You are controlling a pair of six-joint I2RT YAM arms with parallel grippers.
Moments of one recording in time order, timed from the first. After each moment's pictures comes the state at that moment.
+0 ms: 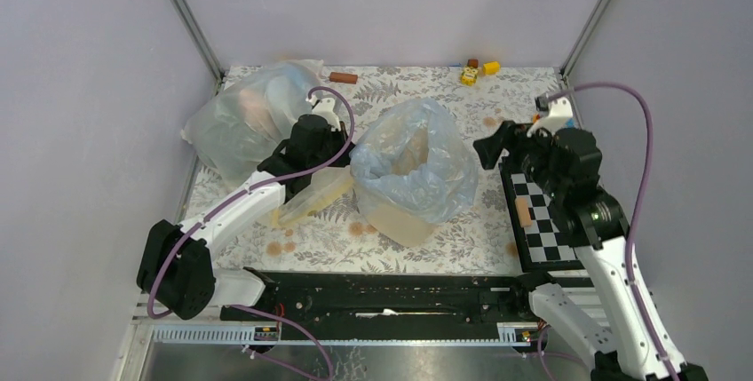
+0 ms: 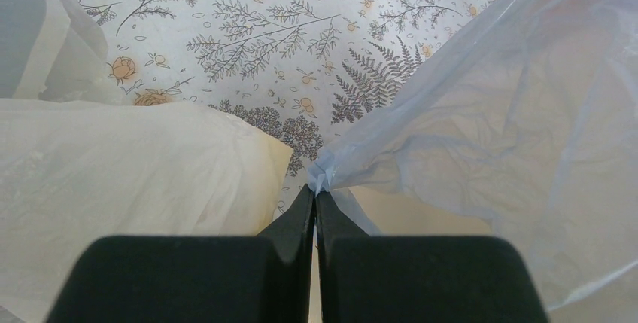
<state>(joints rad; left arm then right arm) -0.53 1.31 0.91 -0.09 0.05 -0.46 0.28 0.84 1.11 -0.56 -0.12 0.32</state>
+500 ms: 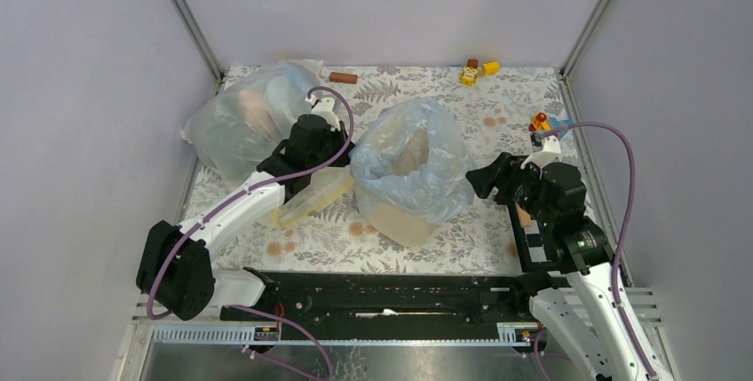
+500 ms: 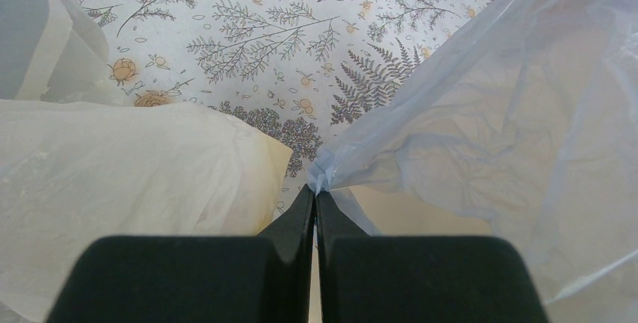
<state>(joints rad) -0.53 1.30 0.91 -0.09 0.05 -0.46 0.28 0.59 0.76 -0.52 -0.18 0.51</state>
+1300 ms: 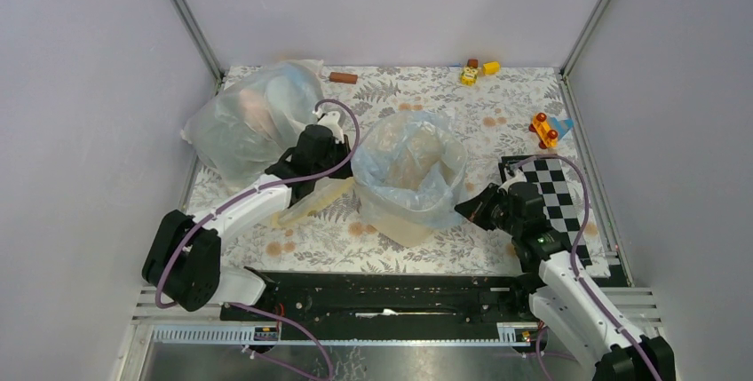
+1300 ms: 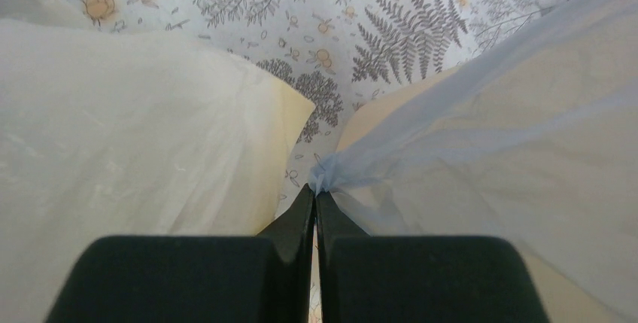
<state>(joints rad) -0.53 1.35 0.83 -0.05 0.08 -0.46 0.28 0.68 0.31 -0.19 -0.28 0.84</state>
